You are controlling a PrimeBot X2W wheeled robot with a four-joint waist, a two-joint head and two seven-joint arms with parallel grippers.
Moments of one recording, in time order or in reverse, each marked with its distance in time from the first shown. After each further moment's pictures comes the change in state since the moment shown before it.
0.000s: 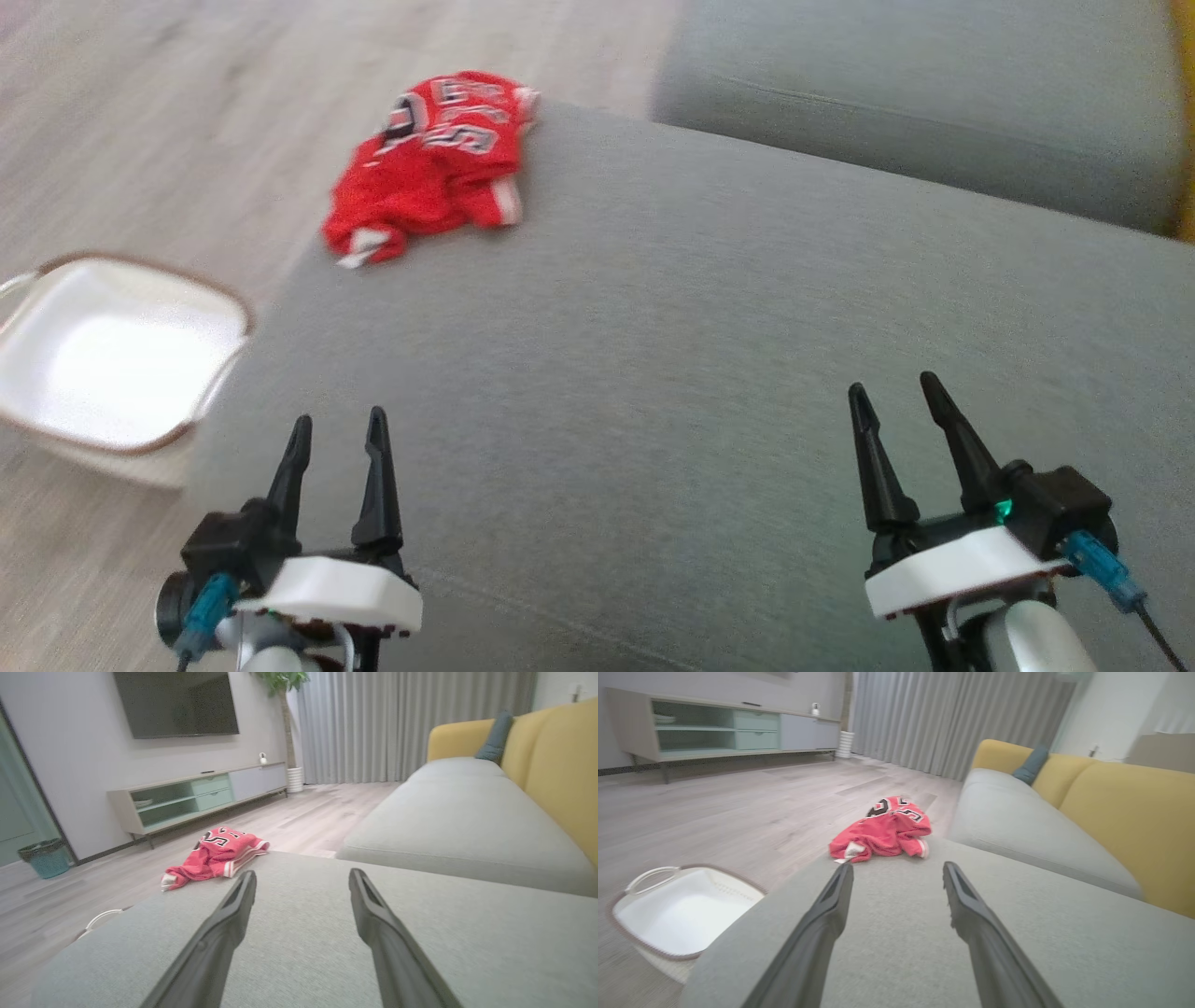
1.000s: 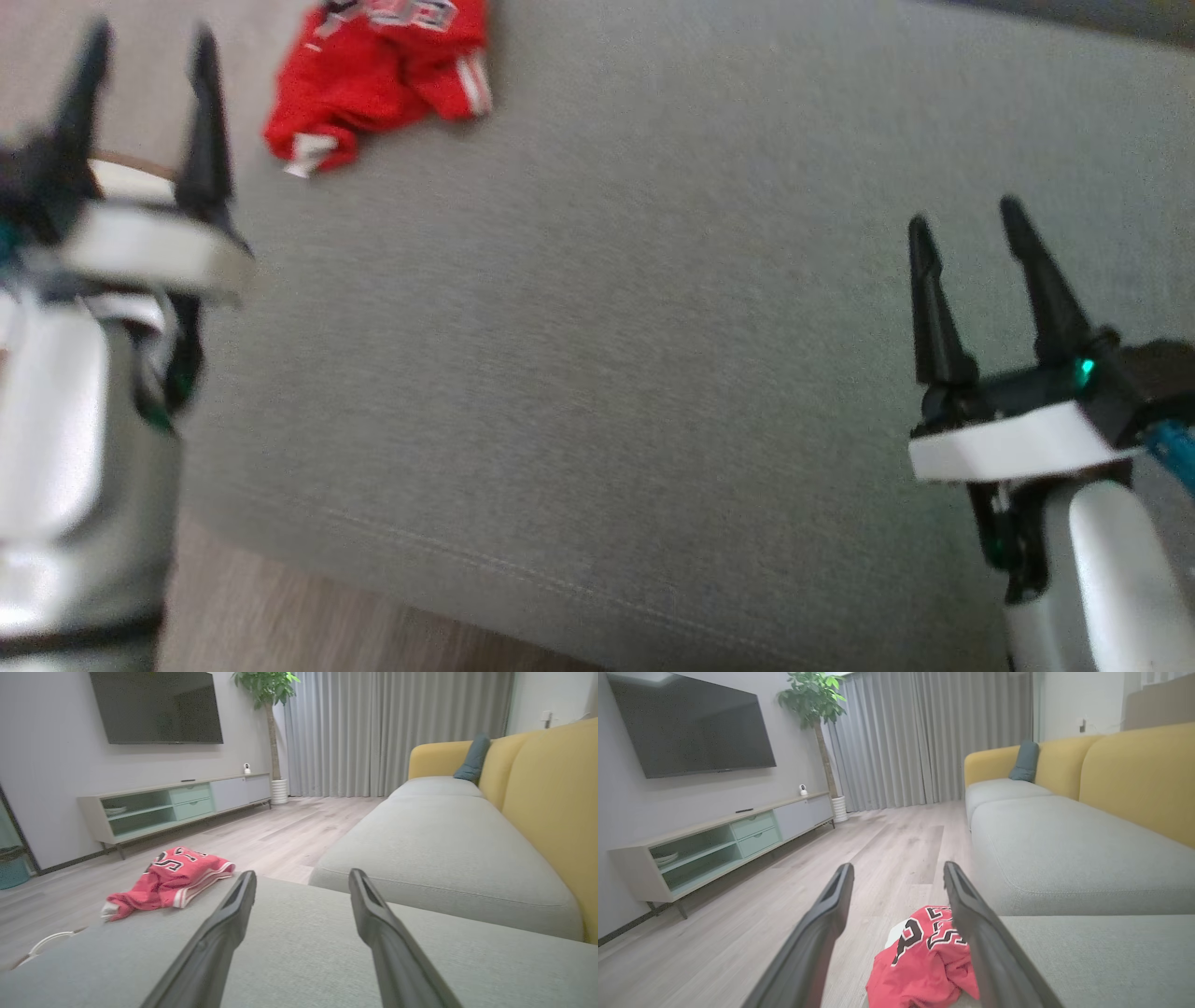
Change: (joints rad) left arm -0.584 0.191 0.091 0.120 0.072 -0.108 0.082; right arm -0.162 0.000 -0.068 -0.204 -0.116 0.000 0.084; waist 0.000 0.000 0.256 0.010
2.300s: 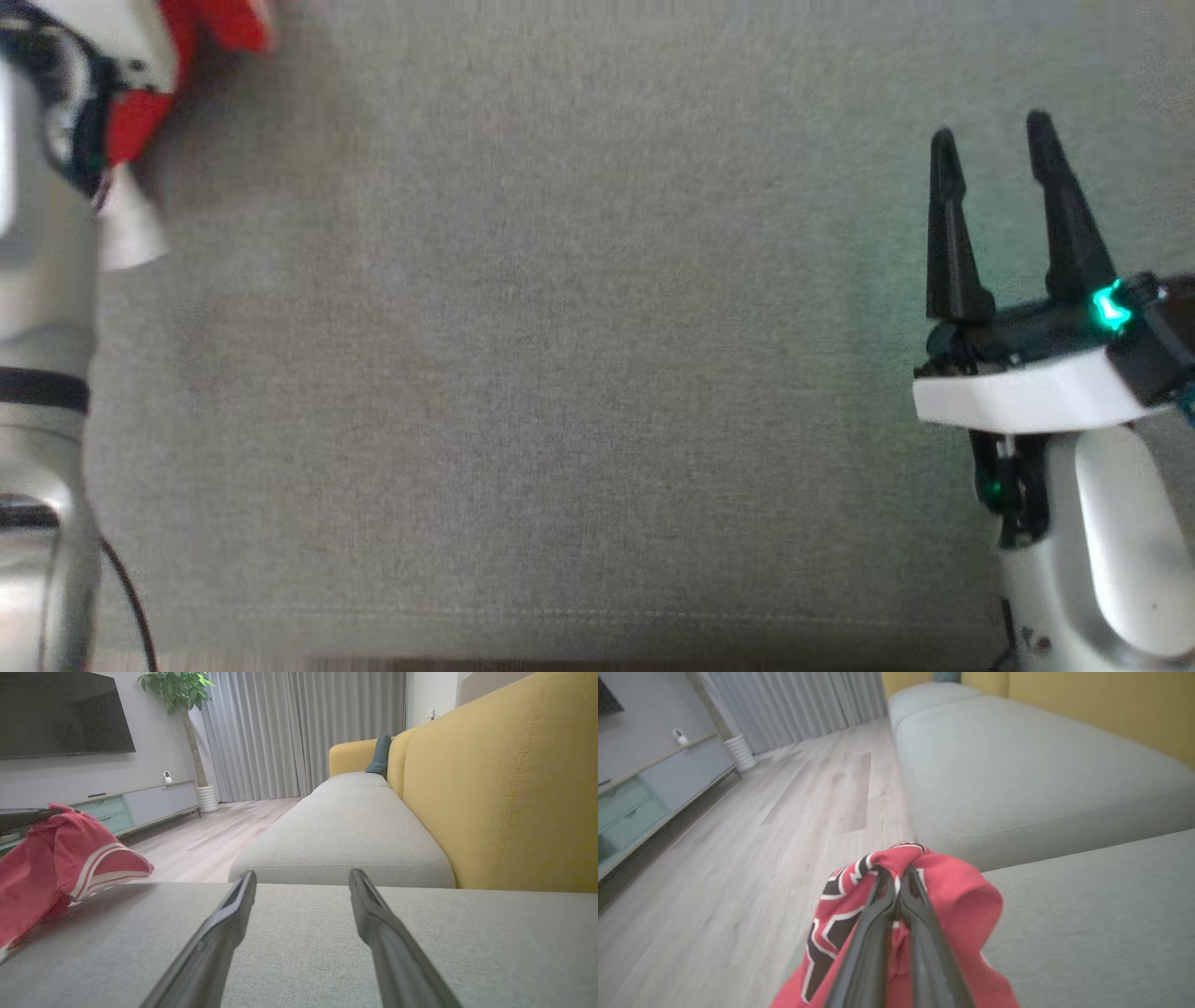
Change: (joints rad) left arm -0.566 0.061 -0.119 0.646 0.044 -0.064 0.090; right arm -0.130 -0.002 0.009 0.031 0.058 0.000 -0.088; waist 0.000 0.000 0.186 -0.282
